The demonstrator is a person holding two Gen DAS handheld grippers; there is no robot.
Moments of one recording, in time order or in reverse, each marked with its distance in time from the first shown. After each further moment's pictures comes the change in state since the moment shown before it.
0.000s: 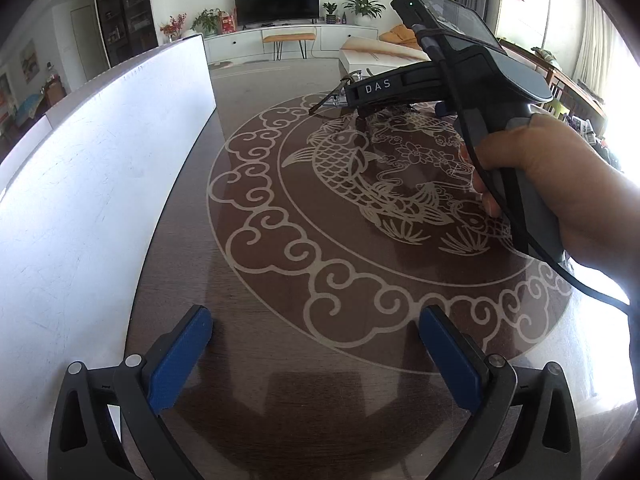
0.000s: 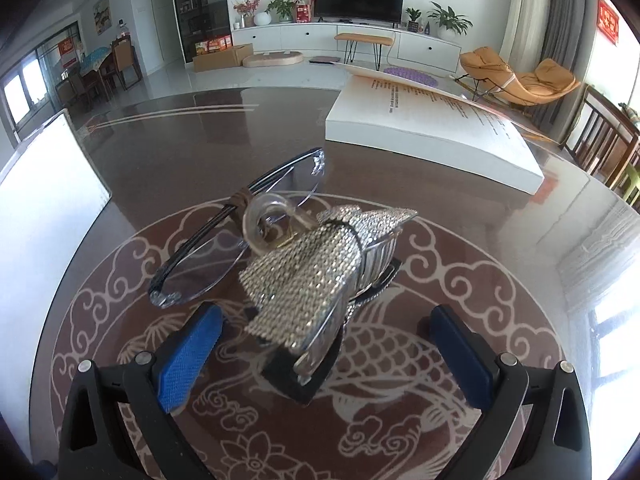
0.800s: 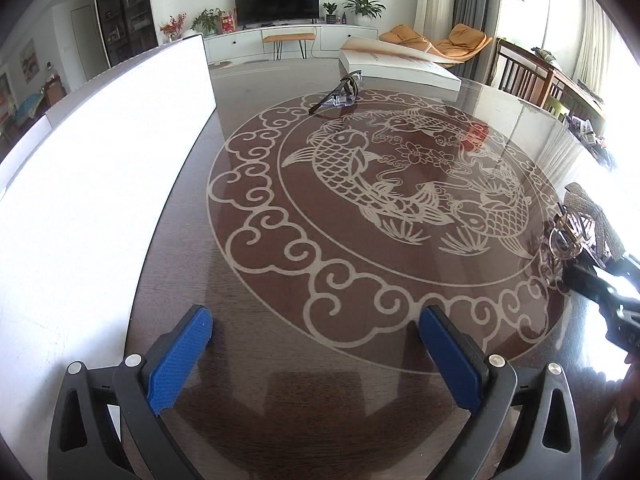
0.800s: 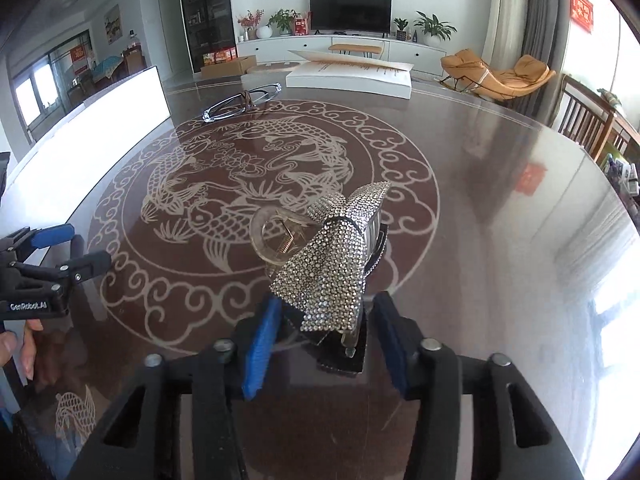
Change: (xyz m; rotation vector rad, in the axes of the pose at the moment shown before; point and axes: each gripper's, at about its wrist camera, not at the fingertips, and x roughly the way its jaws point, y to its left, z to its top) left arm 0.001 -0.001 0.000 0.000 0.000 0.000; right arm -0.156 -0.071 -0.207 0.010 -0.026 0.063
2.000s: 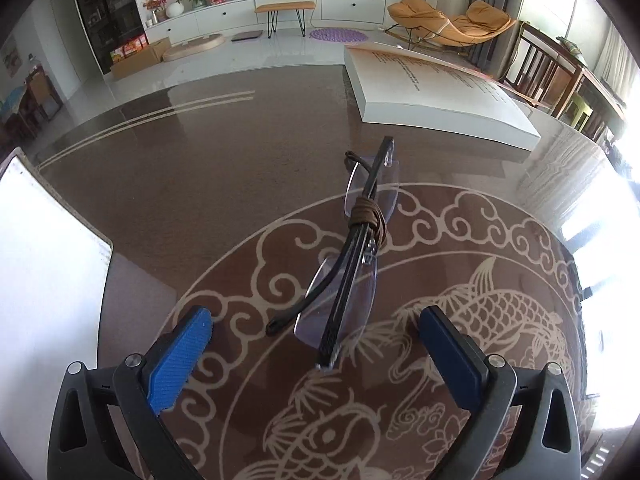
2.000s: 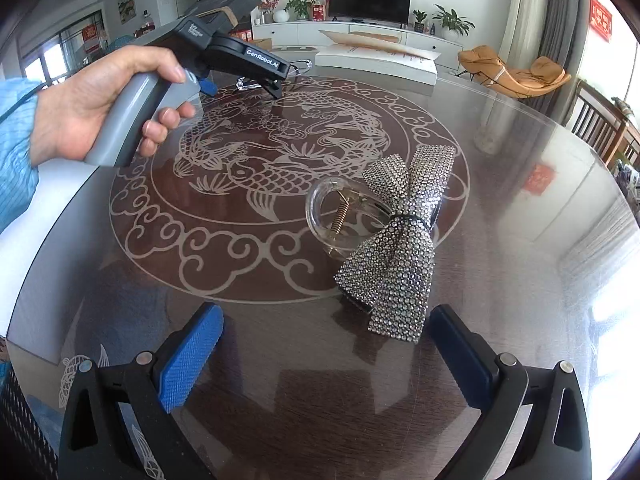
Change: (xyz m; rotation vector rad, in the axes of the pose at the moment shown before) left arm 0.142 -0.017 0.207 -0.014 0.166 0.006; right arm -0.001 0.024 -0.013 -0.088 0.041 -0.010
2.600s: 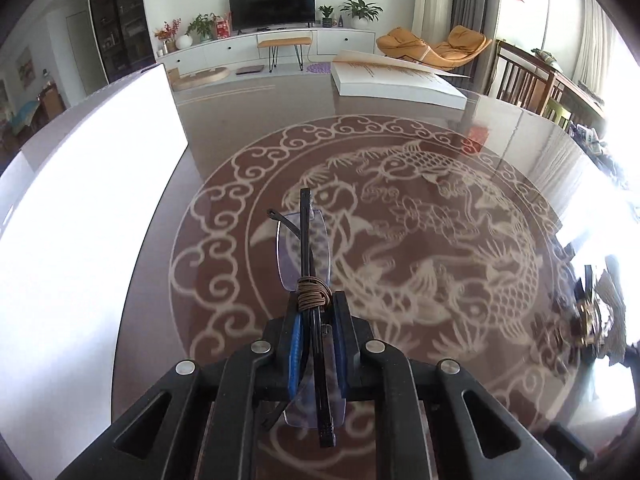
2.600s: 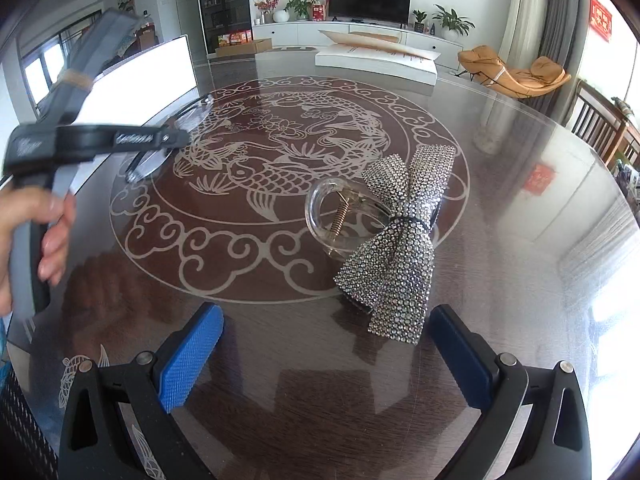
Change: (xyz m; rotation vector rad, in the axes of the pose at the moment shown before) left arm -0.099 0.002 -0.185 0.031 -0.177 -0.016; right arm 0.000 0.000 0.000 0.000 0.000 0.000
